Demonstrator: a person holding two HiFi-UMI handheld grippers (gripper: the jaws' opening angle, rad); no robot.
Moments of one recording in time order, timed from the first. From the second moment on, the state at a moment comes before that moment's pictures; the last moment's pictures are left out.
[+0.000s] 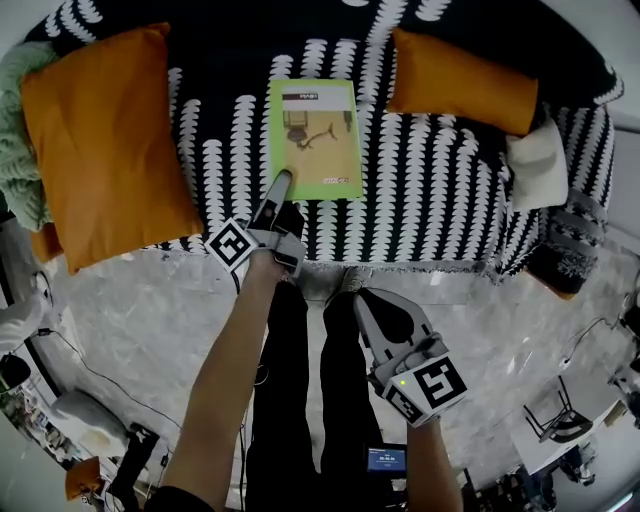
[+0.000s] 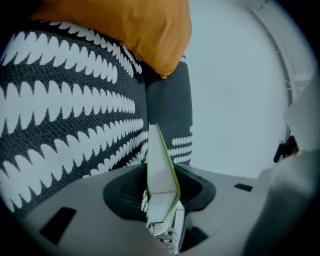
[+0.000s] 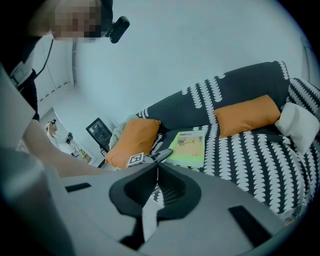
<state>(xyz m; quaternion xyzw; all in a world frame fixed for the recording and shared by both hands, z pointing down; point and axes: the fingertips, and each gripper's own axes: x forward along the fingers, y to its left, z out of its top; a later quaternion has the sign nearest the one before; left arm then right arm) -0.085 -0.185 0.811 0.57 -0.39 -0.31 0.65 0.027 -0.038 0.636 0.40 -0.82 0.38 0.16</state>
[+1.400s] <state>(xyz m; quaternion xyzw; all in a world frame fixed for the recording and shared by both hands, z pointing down) -0.096 -0.169 0.847 0.52 -0.46 -0.24 0.68 -0.002 -0.035 0.625 0.40 -0.81 0.41 0.14</state>
